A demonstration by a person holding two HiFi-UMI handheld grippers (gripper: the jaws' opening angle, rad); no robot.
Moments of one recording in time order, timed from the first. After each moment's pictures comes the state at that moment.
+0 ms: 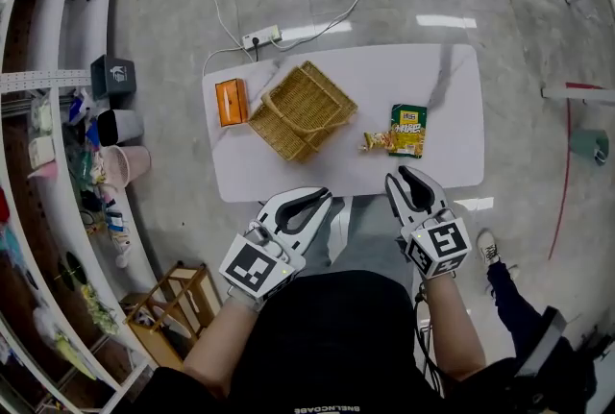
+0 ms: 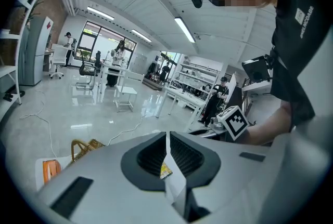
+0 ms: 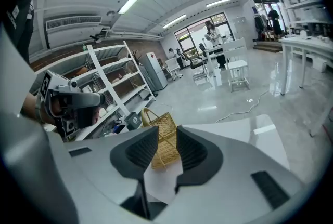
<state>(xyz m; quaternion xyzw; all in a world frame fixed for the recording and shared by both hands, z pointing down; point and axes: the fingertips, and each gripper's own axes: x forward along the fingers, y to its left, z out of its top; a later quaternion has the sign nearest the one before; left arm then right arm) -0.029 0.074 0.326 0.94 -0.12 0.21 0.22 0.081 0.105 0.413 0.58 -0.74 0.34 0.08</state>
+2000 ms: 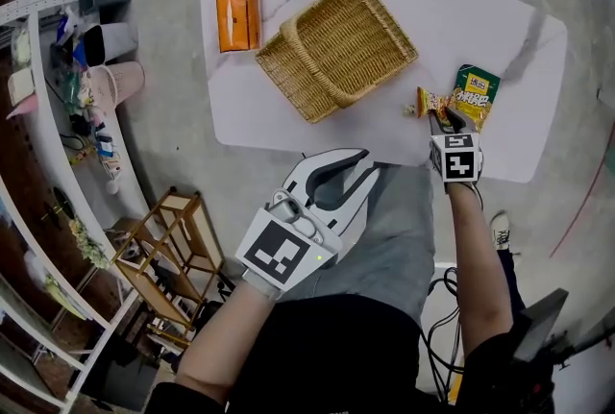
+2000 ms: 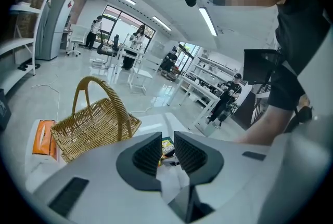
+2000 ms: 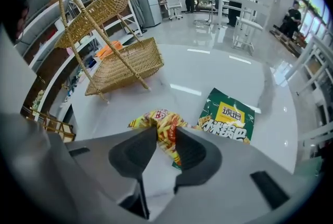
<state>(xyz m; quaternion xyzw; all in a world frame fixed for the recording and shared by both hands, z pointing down) -0.045 0.049 0.474 0.90 -0.18 0.25 0.30 0.087 0.103 0.761 0.48 -0.65 0.44 0.39</state>
